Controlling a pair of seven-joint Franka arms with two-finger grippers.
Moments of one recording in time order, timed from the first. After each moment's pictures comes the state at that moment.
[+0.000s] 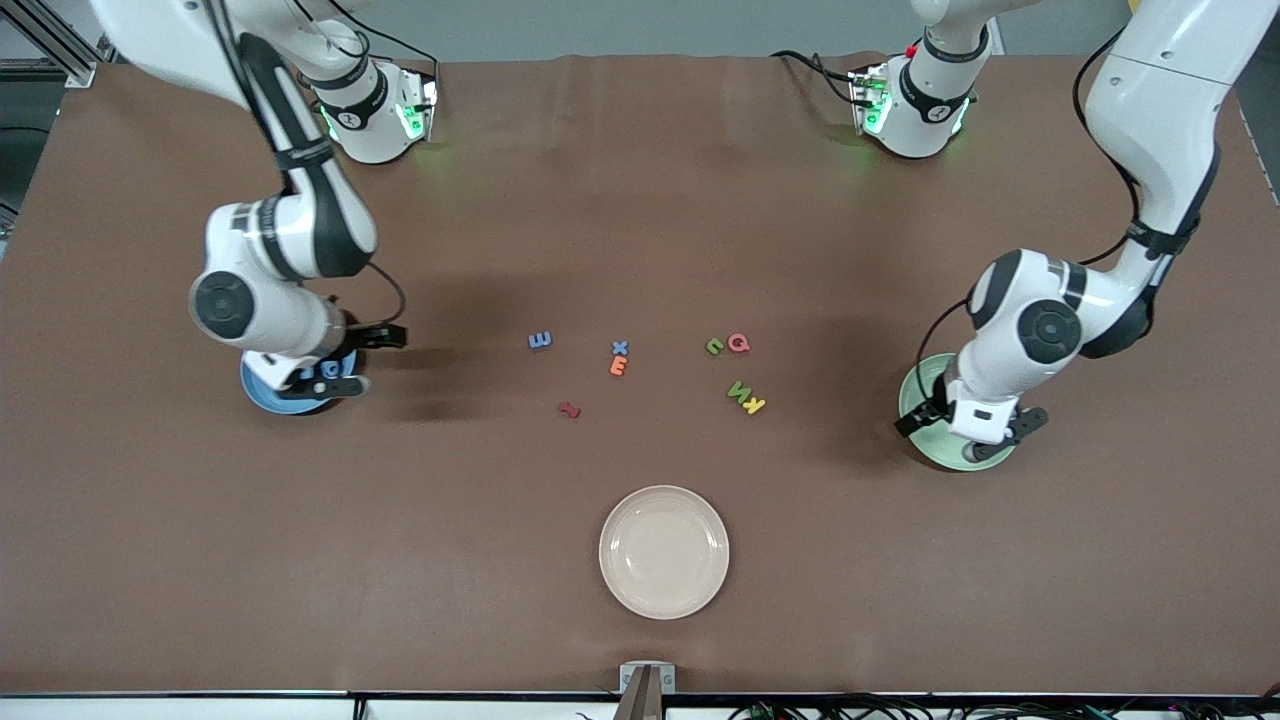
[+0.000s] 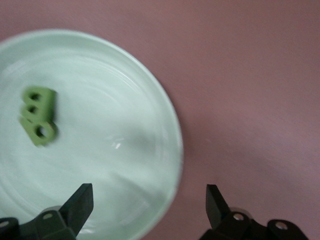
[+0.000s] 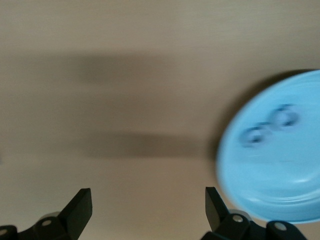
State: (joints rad) left arm 0.28 0.52 -0.47 -2.03 0.37 2.49 -0.96; right arm 0.32 0.26 -0.09 -2.15 0.12 2.18 0.09
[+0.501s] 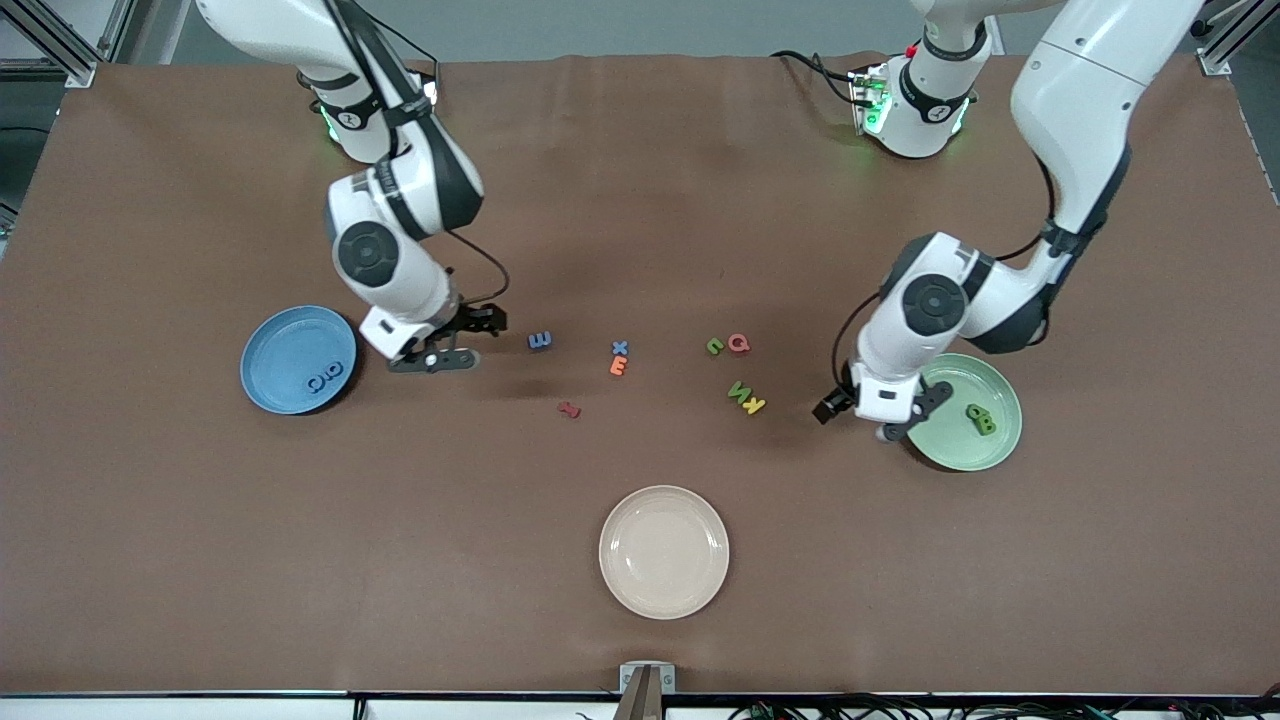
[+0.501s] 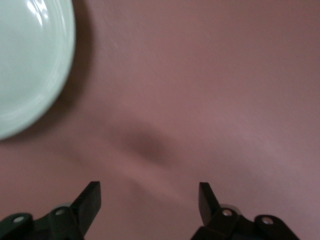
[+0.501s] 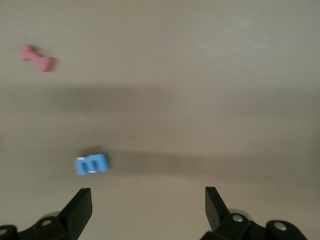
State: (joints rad) left arm 0.05 0.52 -0.48 -2.00 0.37 2.49 -1.33; right arm 0.60 0.28 -0.09 -2.17 0.14 2.36 0.36
